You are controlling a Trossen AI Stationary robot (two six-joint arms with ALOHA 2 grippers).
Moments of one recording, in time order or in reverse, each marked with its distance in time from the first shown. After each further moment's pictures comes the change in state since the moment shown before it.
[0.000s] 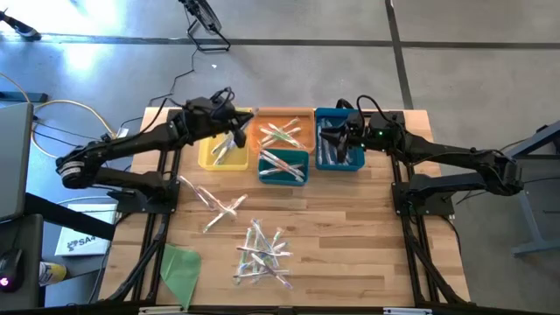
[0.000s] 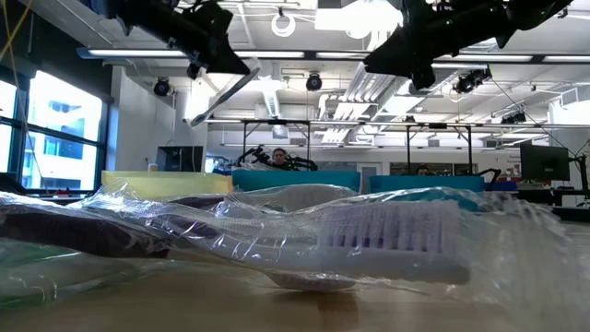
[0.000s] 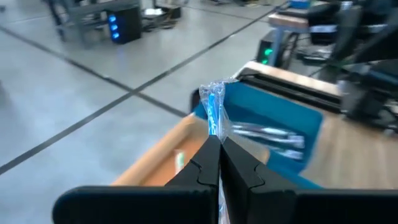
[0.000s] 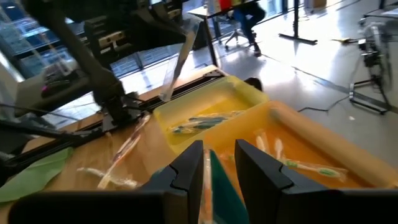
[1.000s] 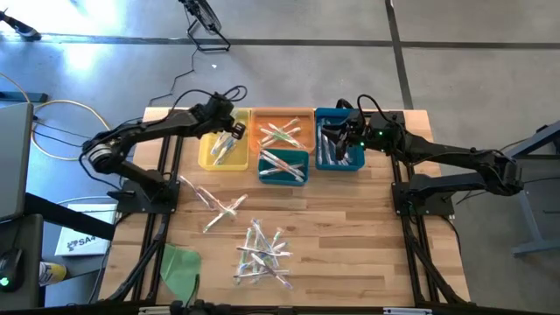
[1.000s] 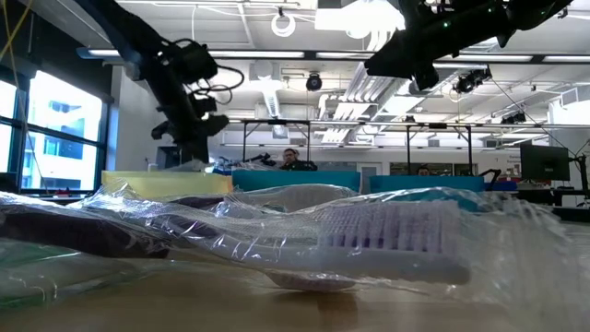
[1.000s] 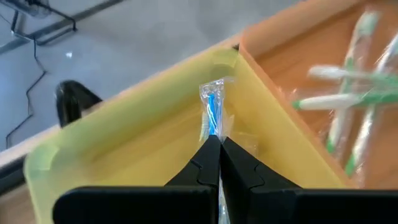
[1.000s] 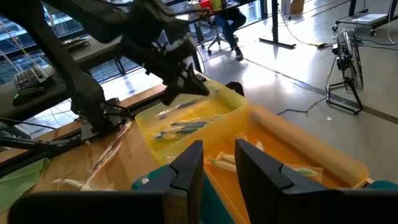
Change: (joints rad) left arm 0.242 0.295 -0.001 -0.277 -0.183 -0.158; right arm 0.000 0.000 0.000 0.000 0.081 -0.002
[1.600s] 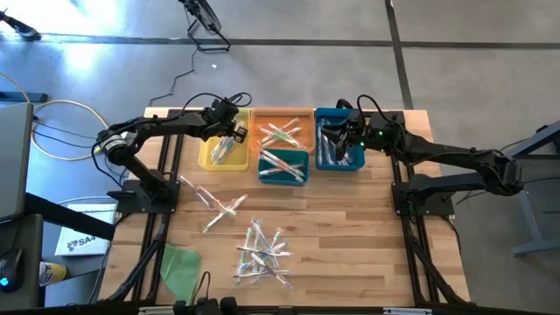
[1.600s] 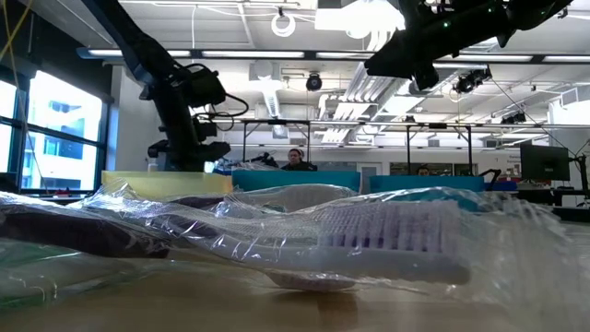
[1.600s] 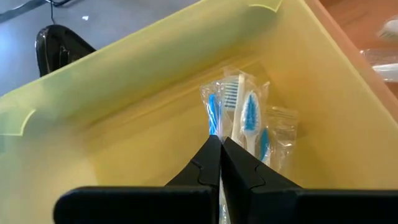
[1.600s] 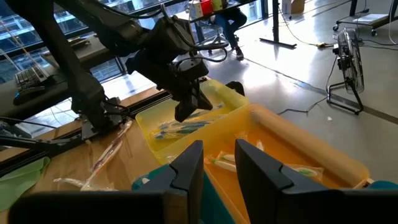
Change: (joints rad) left arm 0.000 0.150 0.000 0.003 -0.063 -0.083; right arm 0.000 0.000 0.000 -0.001 -0.003 -0.003
